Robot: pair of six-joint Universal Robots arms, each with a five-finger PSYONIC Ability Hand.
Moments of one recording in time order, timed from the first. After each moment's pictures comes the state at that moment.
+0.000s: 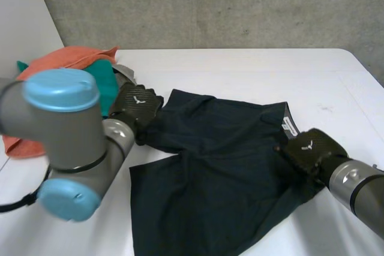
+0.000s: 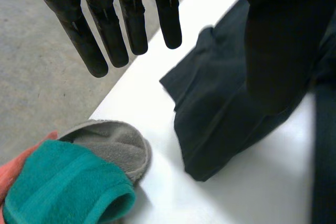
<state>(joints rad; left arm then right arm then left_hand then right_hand) 4.13 -1.99 -1.45 3.17 -1.69 3.66 1.84 -1.42 1.85 0.12 1.39 2.38 0.46 0.47 0.48 0.46 0.29 1.11 1.21 1.20 1.21 1.01</state>
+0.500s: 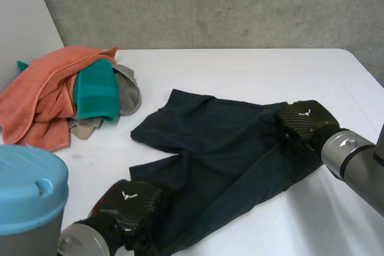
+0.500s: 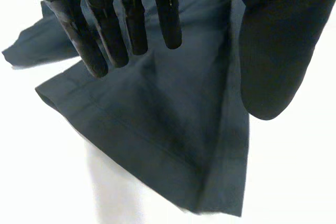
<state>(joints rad) 3.93 -1.66 -1.80 2.79 -1.69 3.07 1.84 -1.33 1.71 0.01 1.33 2.71 0.46 0.47 0.48 0.46 0.29 1.12 1.21 1.20 1.21 1.01</state>
